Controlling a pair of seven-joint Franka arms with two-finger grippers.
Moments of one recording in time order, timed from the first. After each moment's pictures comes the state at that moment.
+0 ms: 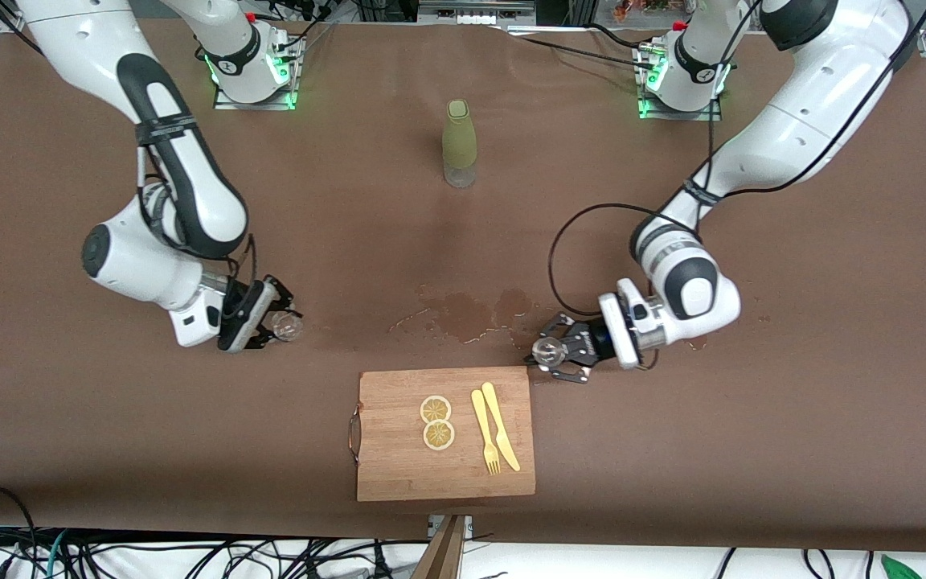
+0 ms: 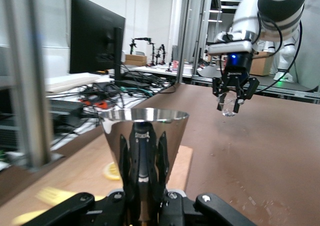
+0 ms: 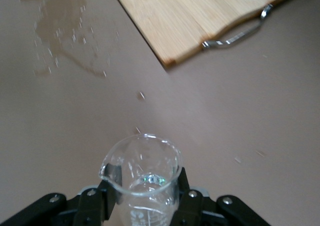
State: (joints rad) left arm 0.16 0.88 -0.51 -1.61 -1.61 2.32 2.39; right arm 0.10 0.49 0.07 -1.90 0.62 2.45 -1.42
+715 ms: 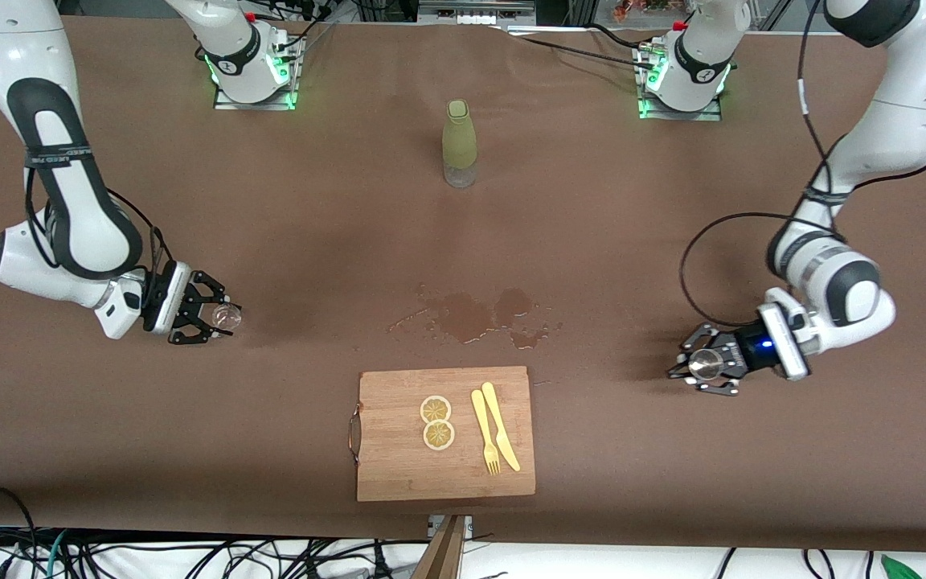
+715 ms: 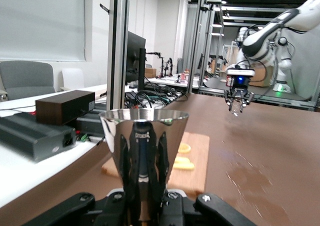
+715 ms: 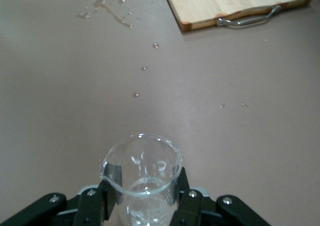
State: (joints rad) left arm 0.43 0.78 -0.30 -1.66 -1.39 1.91 2.30; right arm -0.15 0.53 0.07 -1.93 0.84 2.25 -2.07
